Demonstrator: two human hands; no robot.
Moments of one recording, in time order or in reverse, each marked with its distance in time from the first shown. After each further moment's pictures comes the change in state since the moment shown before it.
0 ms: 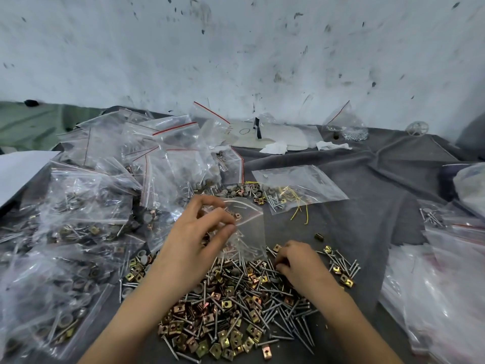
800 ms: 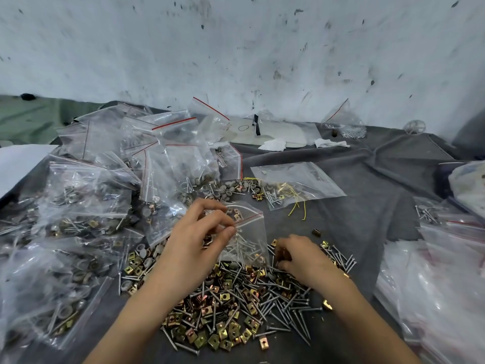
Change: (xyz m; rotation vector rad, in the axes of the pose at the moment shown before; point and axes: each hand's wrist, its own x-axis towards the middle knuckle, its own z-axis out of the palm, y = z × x) left_hand -0.010 0.005 0.005 0.003 0.008 -0.026; right_hand -0.004 0.001 -0.013 -0.010 -0.064 0.014
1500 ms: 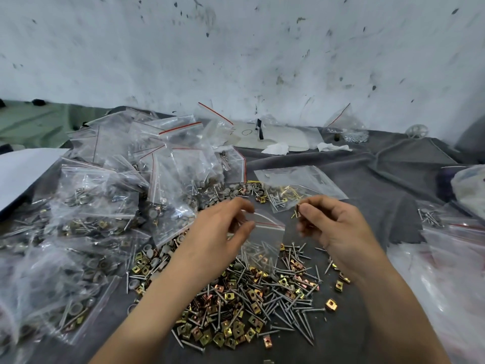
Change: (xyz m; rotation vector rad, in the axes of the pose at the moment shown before) left_hand 0.018 0.018 0.003 0.109 -0.114 0.008; right_hand -0.048 -0.016 -0.061 1.470 0.359 -0.204
